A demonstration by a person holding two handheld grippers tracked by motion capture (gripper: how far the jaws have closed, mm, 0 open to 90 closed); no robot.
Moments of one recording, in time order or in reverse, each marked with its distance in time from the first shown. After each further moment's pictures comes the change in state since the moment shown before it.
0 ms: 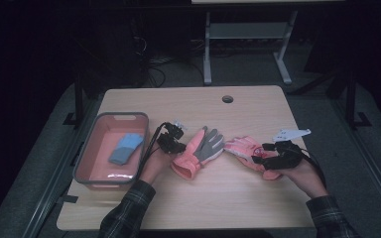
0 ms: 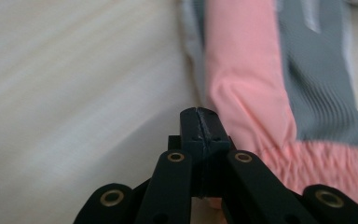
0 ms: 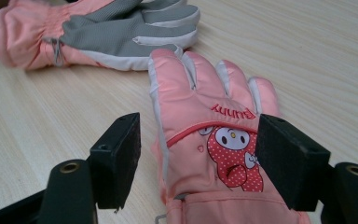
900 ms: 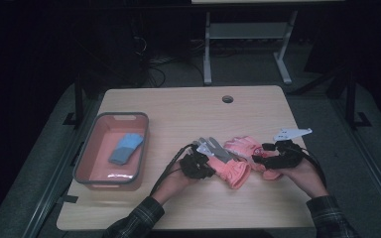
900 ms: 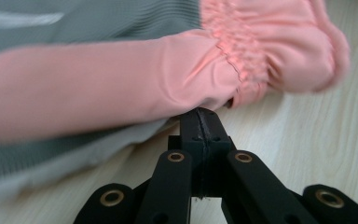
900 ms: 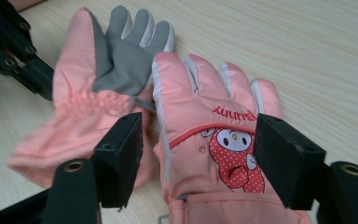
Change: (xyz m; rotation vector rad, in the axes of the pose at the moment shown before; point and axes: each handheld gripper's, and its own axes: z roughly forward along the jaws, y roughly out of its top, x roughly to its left) left arm -0.091 -0.008 0.019 -0.046 -0.279 0.215; right arm -0.002 0.001 -0.002 -0.008 0.019 0.012
